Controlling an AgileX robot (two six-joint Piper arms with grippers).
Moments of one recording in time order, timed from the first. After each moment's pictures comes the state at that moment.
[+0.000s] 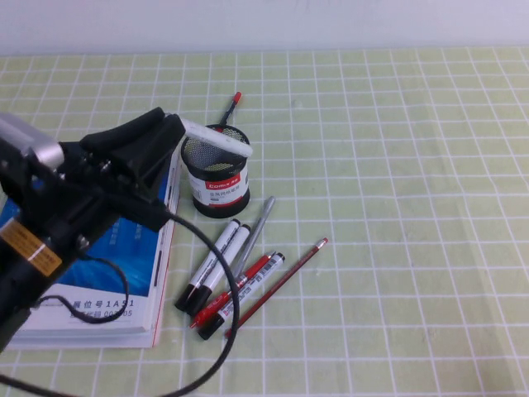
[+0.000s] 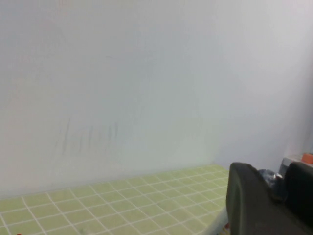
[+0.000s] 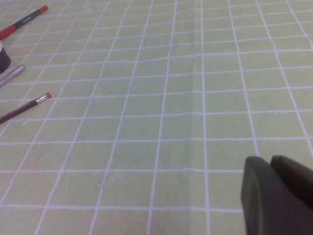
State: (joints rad) right arm 0.13 -0.01 0.03 0.14 0.38 0.03; left arm -0.26 1.39 -0.50 0.56 -1.09 -0.51
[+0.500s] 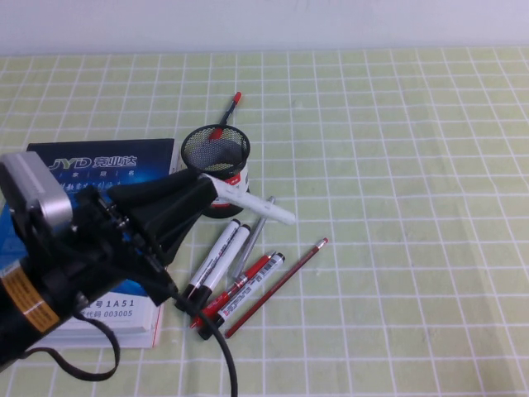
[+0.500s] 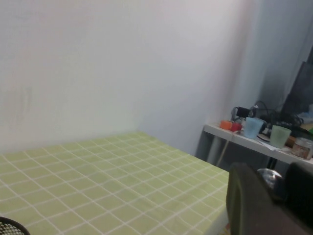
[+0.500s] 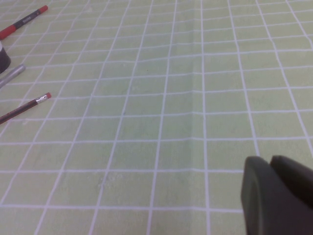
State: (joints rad) right arm 0.13 -0.01 0.03 0.14 0.38 0.03; left arm -0.26 1.30 -0.39 0.80 -1.14 -0.67
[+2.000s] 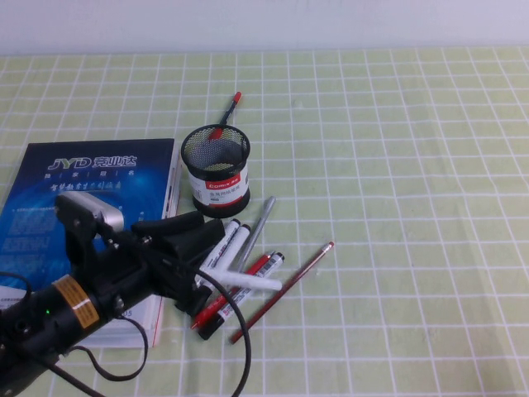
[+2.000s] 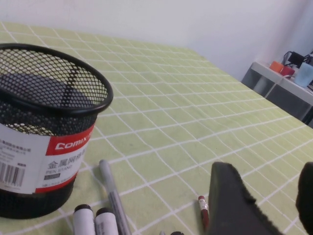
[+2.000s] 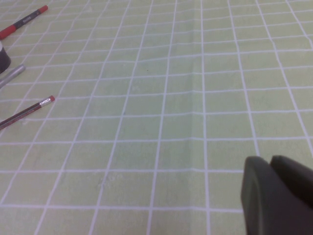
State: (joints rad) right arm 0.13 -0.01 0.03 0.14 0.38 0.03; left arm -0.26 1.63 -0.39 0.71 -1.14 -0.60
